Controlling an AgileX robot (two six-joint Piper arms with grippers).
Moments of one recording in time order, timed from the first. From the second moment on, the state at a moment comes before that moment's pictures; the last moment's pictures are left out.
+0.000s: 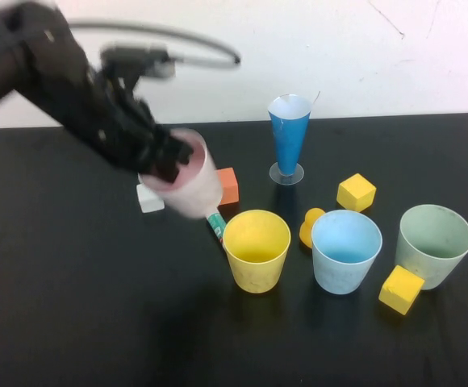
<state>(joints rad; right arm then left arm) -0.10 0.31 -0.31 0.42 0.62 -0.88 -0.28 1.76 -1.59 -0.34 1.05 0.25</state>
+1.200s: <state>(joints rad) -0.10 0.31 -0.31 0.43 0.62 -0.88 -0.54 1.79 -1.64 -0.12 1.04 0.28</state>
